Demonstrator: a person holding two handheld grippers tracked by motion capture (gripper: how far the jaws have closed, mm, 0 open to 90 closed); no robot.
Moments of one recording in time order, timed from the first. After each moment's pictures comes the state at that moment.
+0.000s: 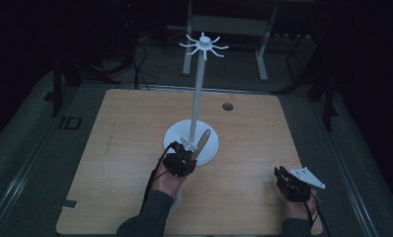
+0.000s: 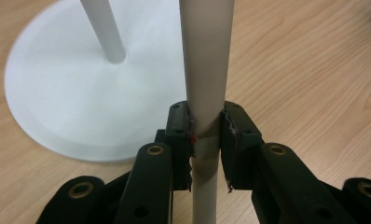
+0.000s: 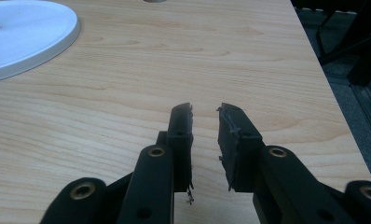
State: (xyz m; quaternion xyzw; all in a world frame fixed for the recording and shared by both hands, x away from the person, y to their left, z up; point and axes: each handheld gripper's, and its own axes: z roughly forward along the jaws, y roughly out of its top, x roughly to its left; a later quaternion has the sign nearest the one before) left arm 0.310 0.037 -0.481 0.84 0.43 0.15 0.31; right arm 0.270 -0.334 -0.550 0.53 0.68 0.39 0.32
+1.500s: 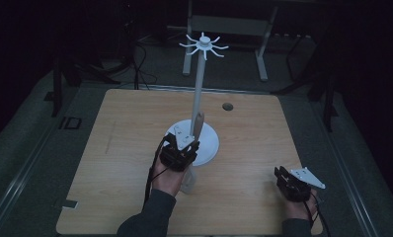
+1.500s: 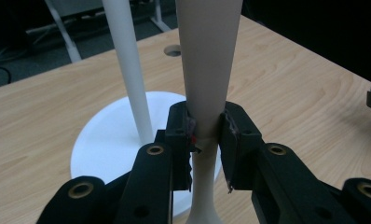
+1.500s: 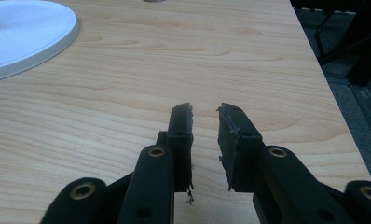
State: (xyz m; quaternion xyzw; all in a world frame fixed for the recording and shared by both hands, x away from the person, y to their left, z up) left arm 0.289 0.040 -0.427 0.76 0.42 0.25 0.42; right arm 0.270 -0.334 -0.550 0.53 0.67 0.39 0.32
